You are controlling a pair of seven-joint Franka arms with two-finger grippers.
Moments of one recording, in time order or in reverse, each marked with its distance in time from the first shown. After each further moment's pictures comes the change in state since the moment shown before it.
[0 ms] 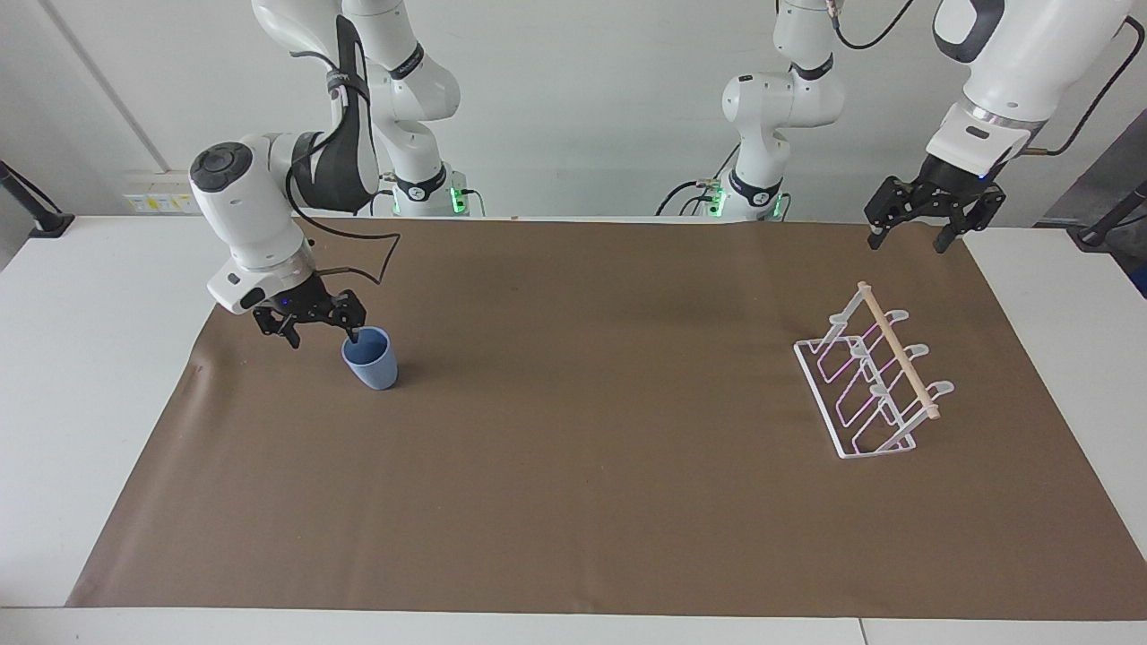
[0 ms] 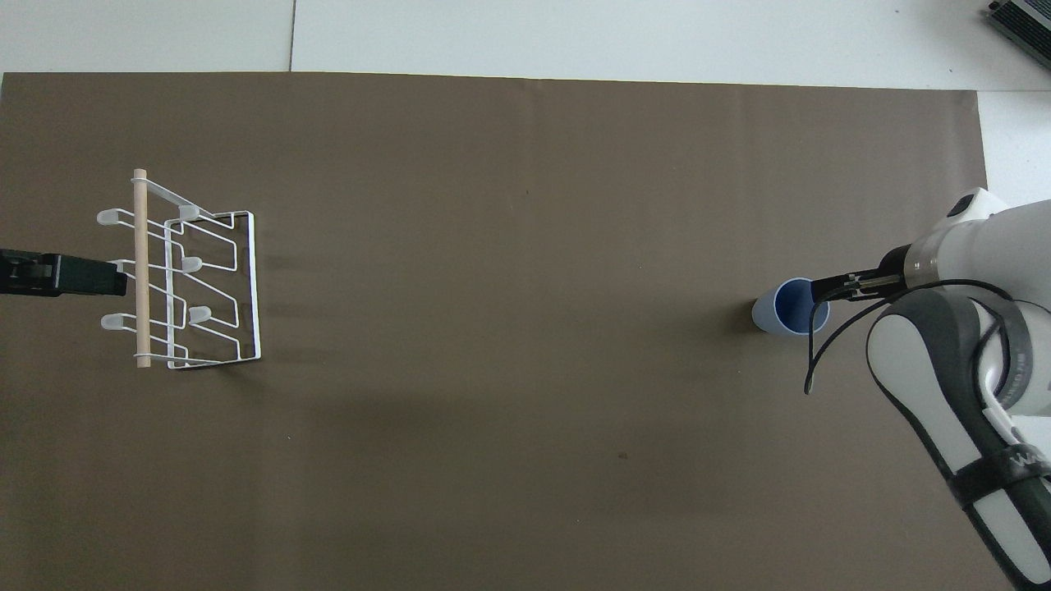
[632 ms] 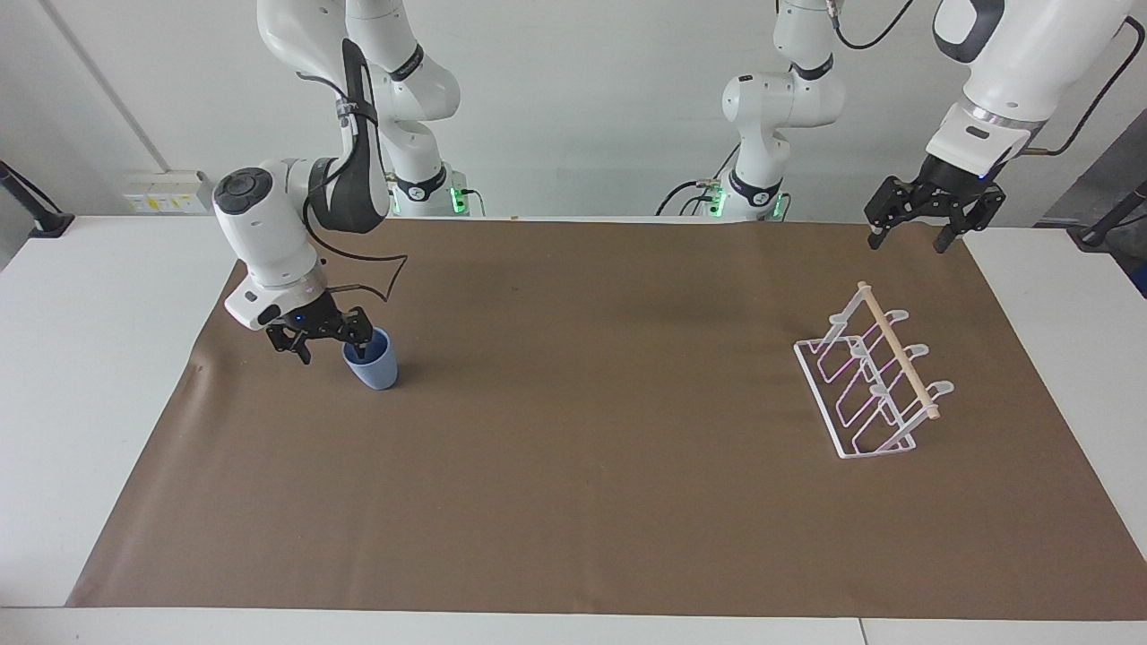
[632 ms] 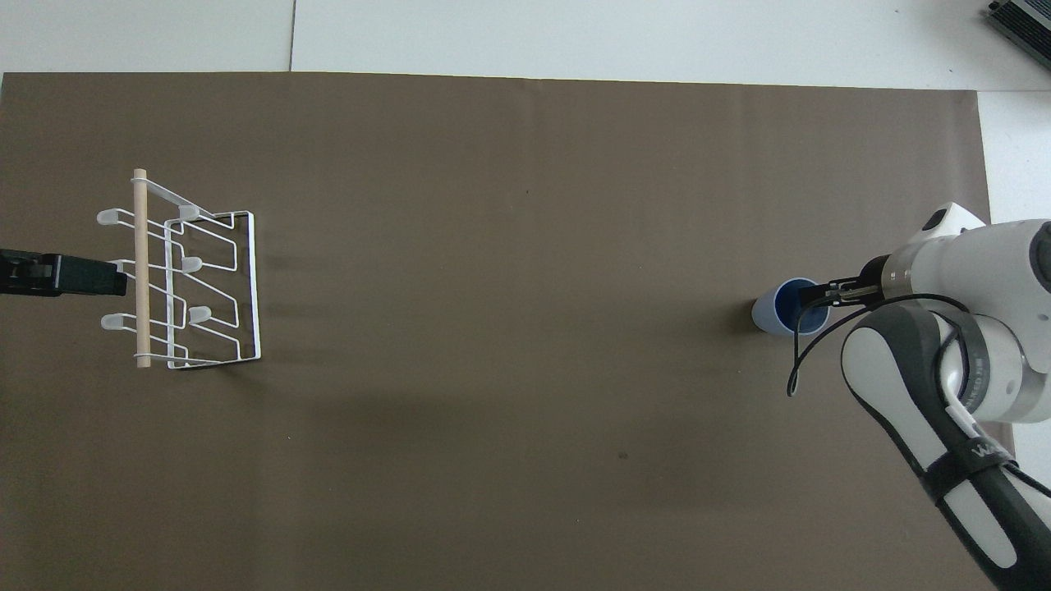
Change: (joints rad) left arm 0.000 0.000 0.000 0.000 0.000 0.000 0.000; right arm 0.000 0.014 0.000 -0.068 0.000 0.106 -0.019
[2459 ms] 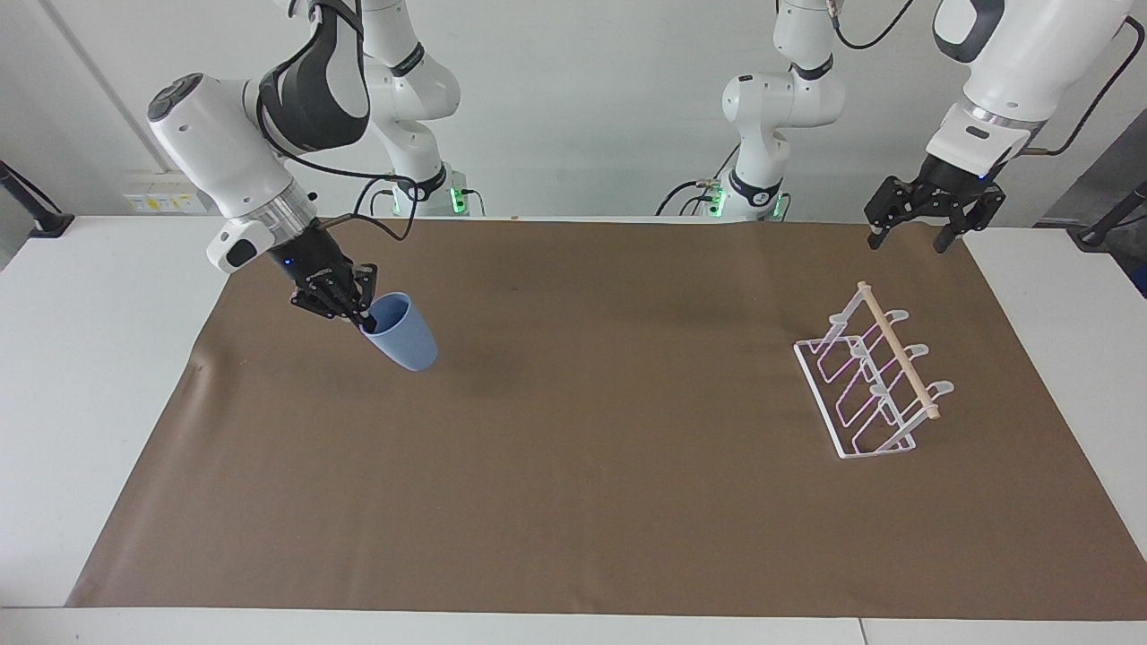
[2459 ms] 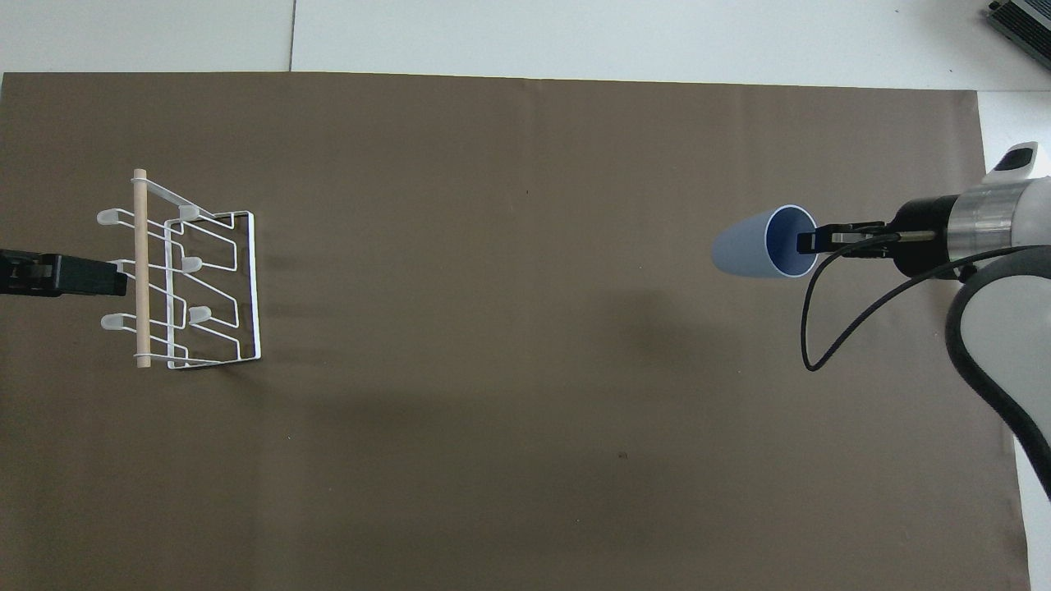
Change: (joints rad) left arm 0.000 0.000 0.000 -0.002 -0.001 -0.001 -0.007; right arm 0.047 -0.110 0.001 0.221 0.475 -0.262 0.000
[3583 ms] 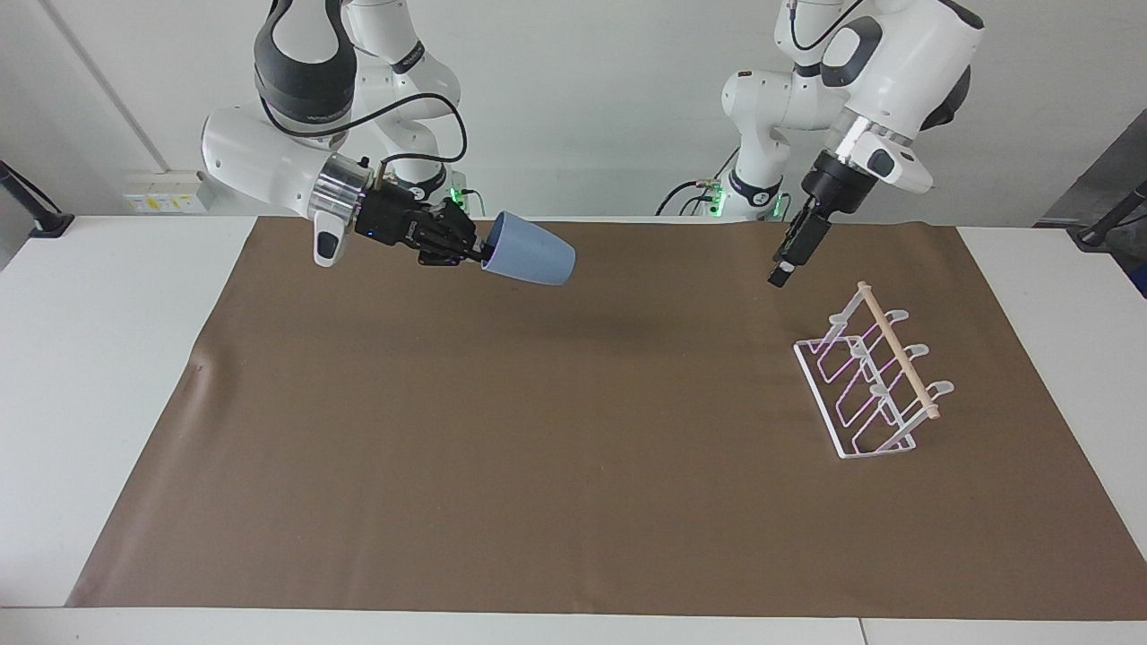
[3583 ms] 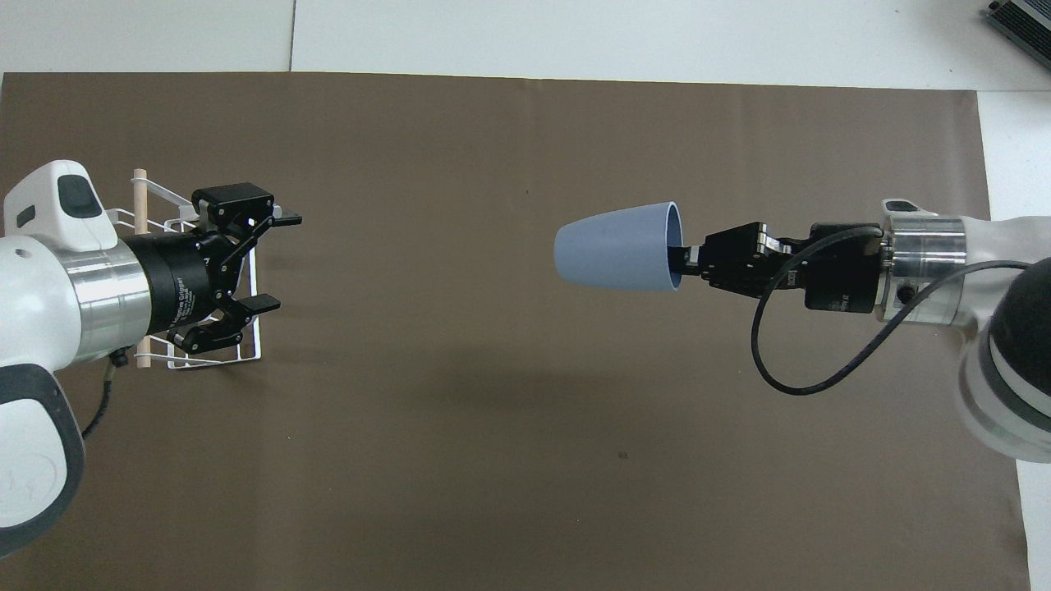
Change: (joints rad) left arm -0.208 -0.101 -0.046 -0.316 -0.344 0.565 -1.271; right arm 0.111 -0.042 0.006 -0.105 0.785 -0.108 0.050
